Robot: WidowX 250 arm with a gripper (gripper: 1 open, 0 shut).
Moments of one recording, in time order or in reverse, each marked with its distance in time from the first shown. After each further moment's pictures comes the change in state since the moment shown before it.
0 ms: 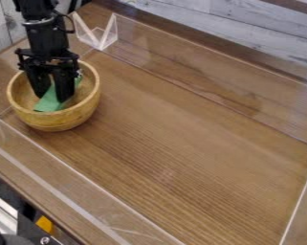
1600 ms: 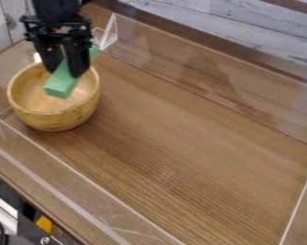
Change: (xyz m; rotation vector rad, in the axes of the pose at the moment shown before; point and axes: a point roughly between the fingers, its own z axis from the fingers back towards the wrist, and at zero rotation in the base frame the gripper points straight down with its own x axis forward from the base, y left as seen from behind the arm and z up) arm -0.024 -0.078 0.056 -0.011 -0.103 -0.153
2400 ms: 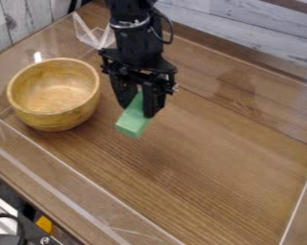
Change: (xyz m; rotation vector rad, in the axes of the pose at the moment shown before) arm 0.008 -0.081 -0.046 0.045 -0.030 -0.131
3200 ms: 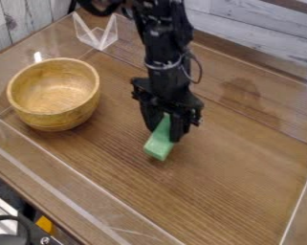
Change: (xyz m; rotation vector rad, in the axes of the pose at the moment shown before) arm 0.022 -0.015 -0.050 0.041 -0.028 -0.037
